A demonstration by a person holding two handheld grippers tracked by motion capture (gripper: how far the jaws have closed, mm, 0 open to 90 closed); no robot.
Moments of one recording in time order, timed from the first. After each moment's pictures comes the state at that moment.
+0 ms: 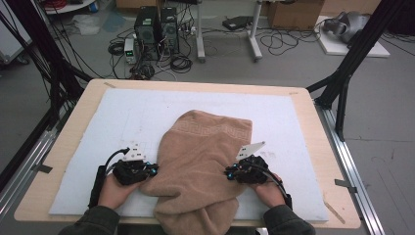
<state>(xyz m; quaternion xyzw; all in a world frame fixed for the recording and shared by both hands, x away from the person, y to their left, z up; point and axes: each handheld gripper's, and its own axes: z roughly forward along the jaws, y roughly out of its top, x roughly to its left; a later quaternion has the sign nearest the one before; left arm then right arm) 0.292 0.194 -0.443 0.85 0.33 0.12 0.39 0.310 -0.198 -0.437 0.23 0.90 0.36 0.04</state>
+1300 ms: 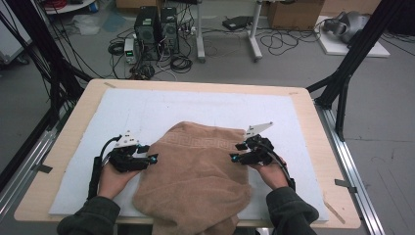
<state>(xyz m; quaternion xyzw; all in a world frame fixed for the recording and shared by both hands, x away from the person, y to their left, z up) 0.323 0.205 -0.429 0.81 0.38 0.15 0.43 0.358 -0.215 -0.416 0.28 0.89 0.36 0.08</state>
